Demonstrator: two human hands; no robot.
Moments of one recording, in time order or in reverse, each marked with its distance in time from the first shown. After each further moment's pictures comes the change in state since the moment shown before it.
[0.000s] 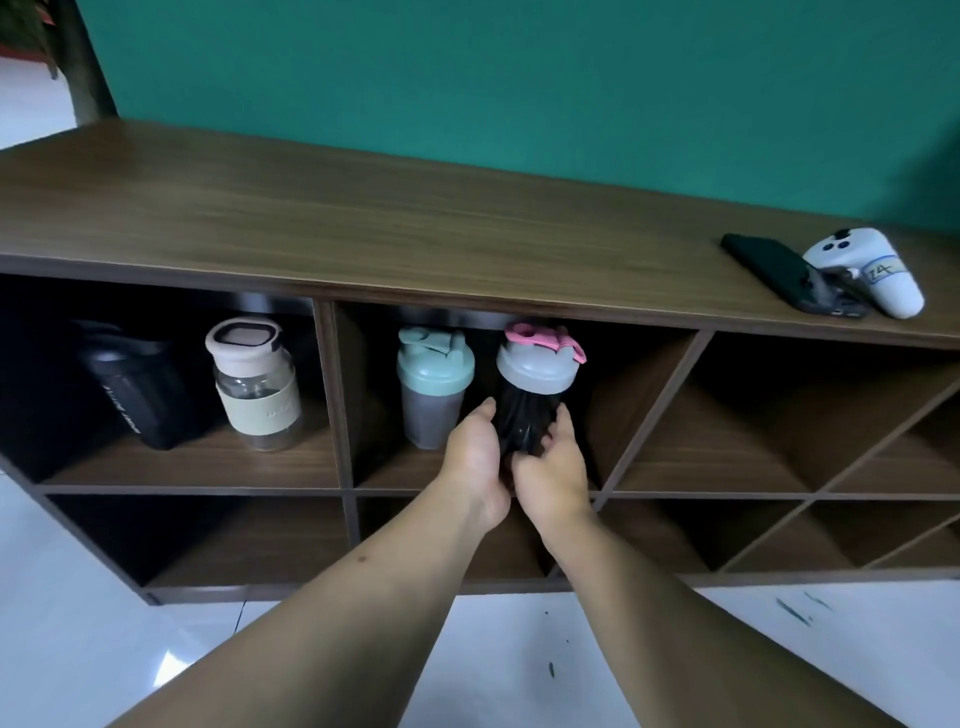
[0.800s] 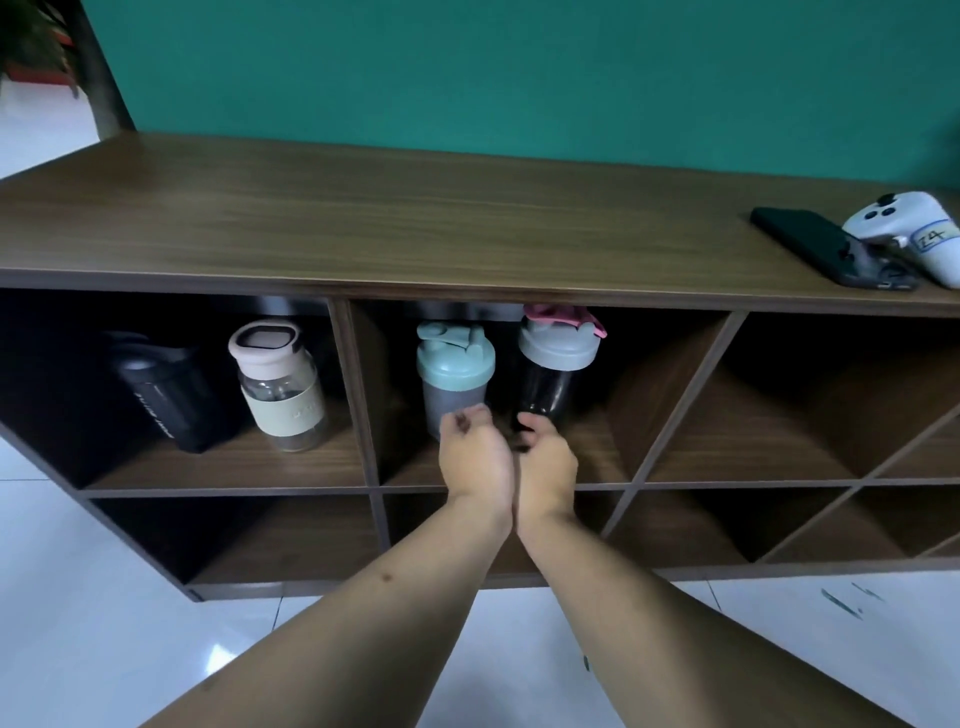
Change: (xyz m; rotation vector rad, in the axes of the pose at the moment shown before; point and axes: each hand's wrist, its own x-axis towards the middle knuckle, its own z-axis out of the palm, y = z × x) left_hand 0.006 -0.002 -0.026 0.233 0.340 0.342; right_hand -0.014 -0.008 0.034 0.190 -0.034 0.157
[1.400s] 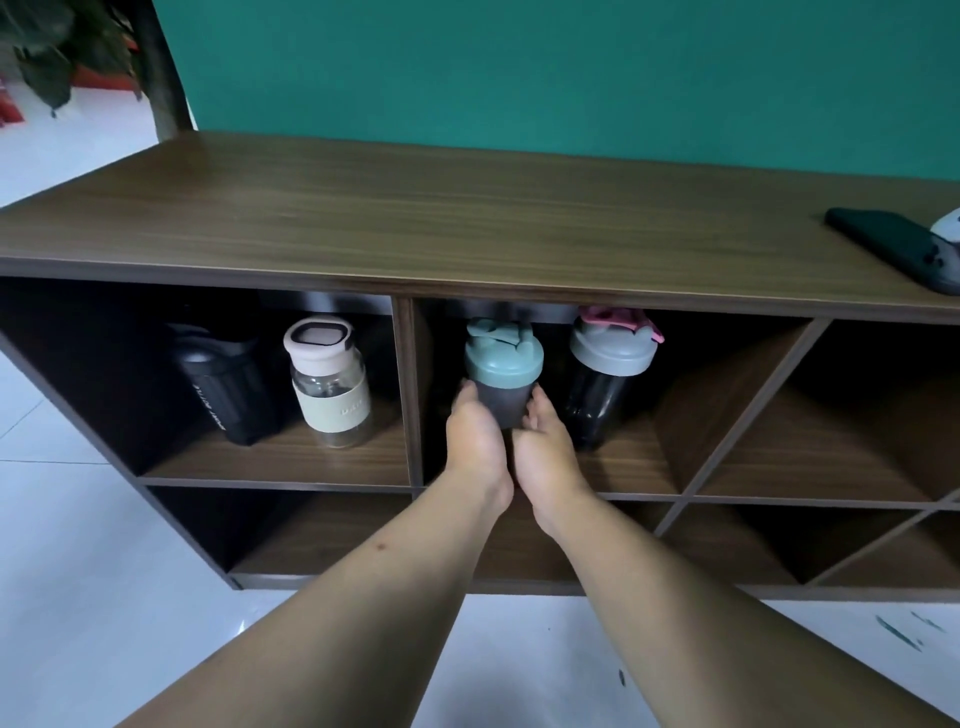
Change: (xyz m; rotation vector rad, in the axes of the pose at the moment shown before) left_hand 0.026 0.030 -0.024 -0.297 -0.100 -0.095; right_hand 0.005 -0.014 0.044 0.079 -0.269 -0.082
